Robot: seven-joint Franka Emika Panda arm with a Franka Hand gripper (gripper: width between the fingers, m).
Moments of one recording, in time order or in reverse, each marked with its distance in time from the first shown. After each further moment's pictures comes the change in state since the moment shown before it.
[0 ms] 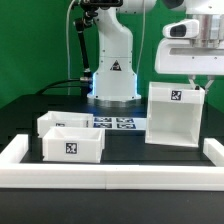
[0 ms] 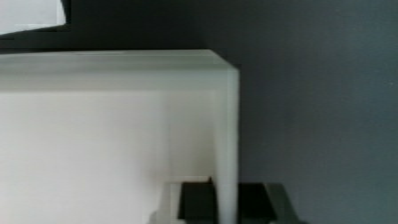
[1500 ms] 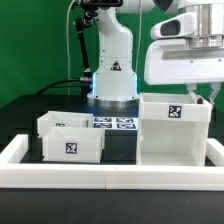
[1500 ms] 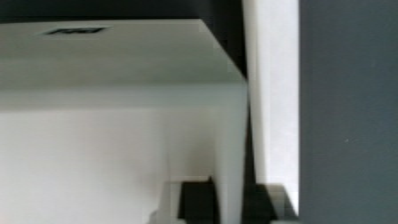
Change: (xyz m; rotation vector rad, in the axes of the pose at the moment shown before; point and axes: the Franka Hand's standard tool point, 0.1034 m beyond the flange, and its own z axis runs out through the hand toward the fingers) arm 0.155 0.021 -0.013 0.060 0.161 -0.045
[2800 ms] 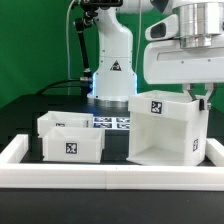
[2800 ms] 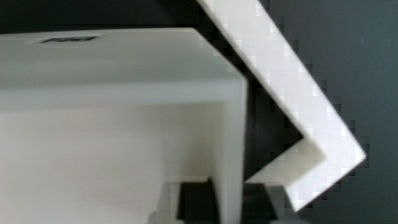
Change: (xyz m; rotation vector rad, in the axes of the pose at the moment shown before) arm 0.014 0.012 -0.002 0.029 0.016 0.610
